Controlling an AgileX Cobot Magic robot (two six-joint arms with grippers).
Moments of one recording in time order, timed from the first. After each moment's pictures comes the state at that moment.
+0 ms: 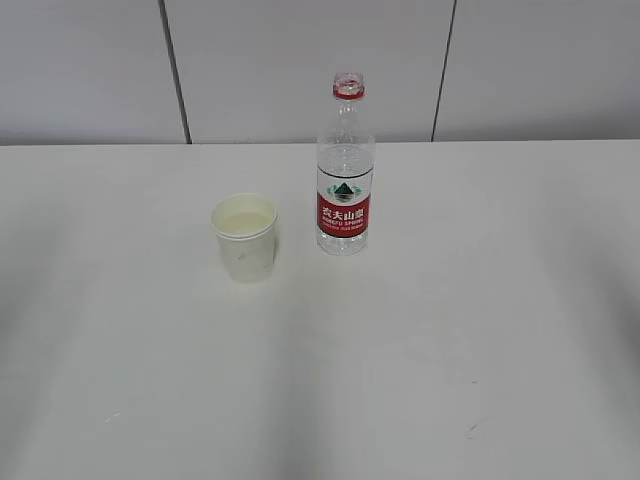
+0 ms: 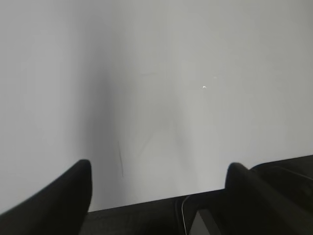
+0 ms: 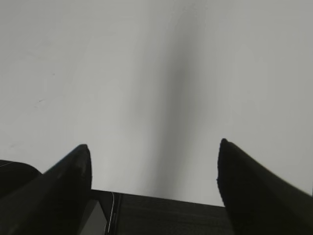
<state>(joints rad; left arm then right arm) 0.00 0.66 -0.77 -0.01 1.19 0.09 -0.17 0.87 -0.98 0.06 1.25 -0.34</state>
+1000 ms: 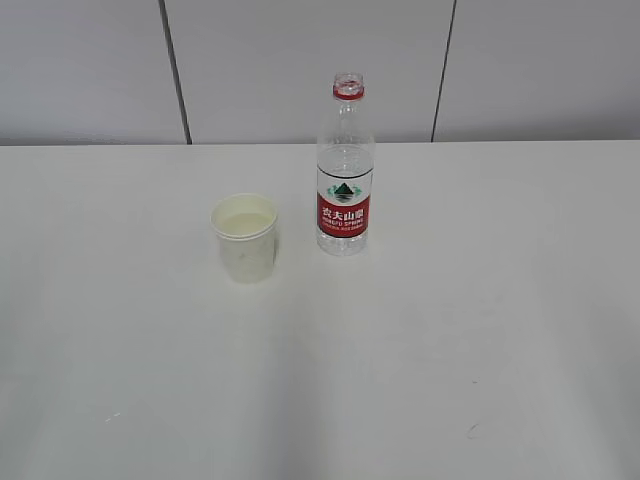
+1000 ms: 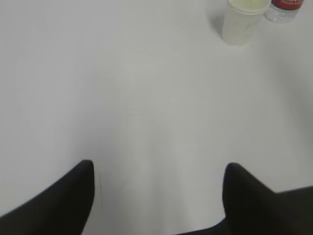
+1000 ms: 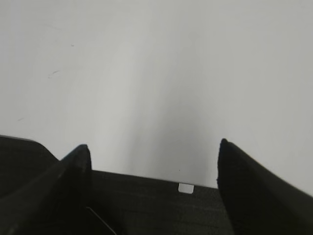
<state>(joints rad) 0.00 0.15 -0.53 -0.08 1.11 0.09 -0.17 0.24 -0.51 0.11 1.19 -0.34</state>
